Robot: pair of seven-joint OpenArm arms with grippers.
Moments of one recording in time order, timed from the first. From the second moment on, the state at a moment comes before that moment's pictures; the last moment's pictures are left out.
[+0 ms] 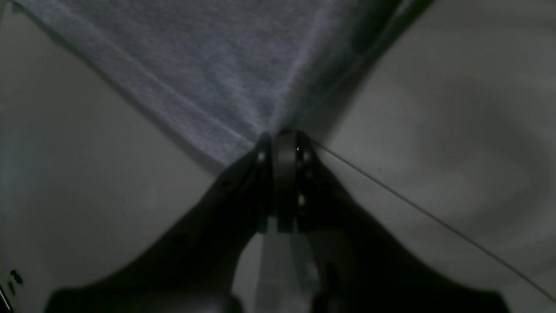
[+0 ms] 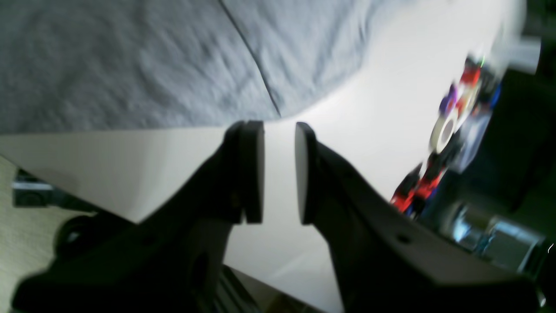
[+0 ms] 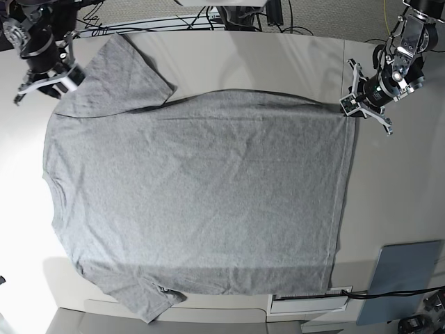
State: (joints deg) left arm 17.8 -38.8 8.2 87.8 14.2 -34.3 6.1; right arm -53.9 43.1 17.7 127.6 -12.8 20.5 -36.2
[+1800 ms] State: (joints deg) left arm 17.8 -38.0 8.2 87.8 14.3 -33.6 6.7; right arm -40.9 48.5 -2.1 109.7 -18.7 29.2 -37.2
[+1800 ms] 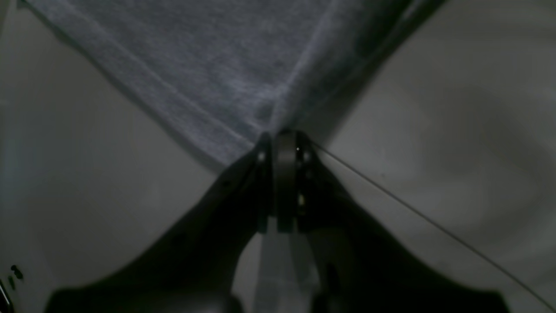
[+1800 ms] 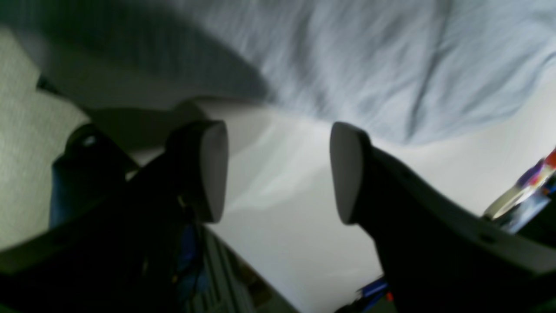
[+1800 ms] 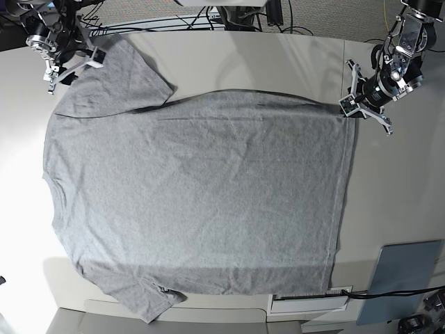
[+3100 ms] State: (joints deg) left arm 17.8 -37.9 8.2 87.8 14.2 -33.6 6.6; right arm -22.0 45.3 -19.2 101.0 -26.4 26.7 -36.8
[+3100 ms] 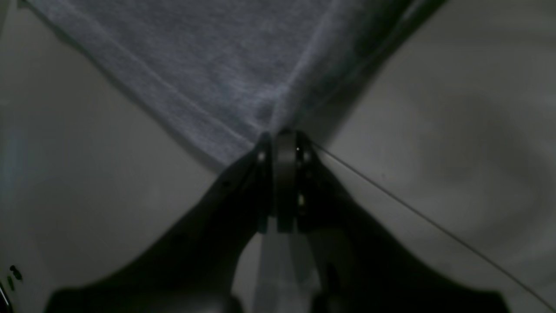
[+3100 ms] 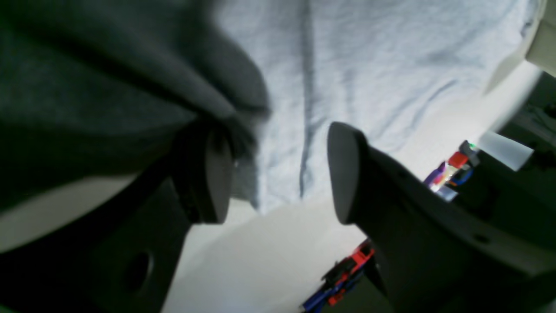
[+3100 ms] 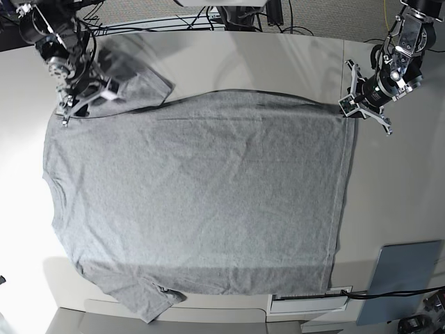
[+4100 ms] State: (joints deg) left arm 26.3 -44.0 8.2 95.7 0.5 -35.8 15.8; right arm -38.2 46.4 -11.3 114.7 -15.5 27.5 -46.8
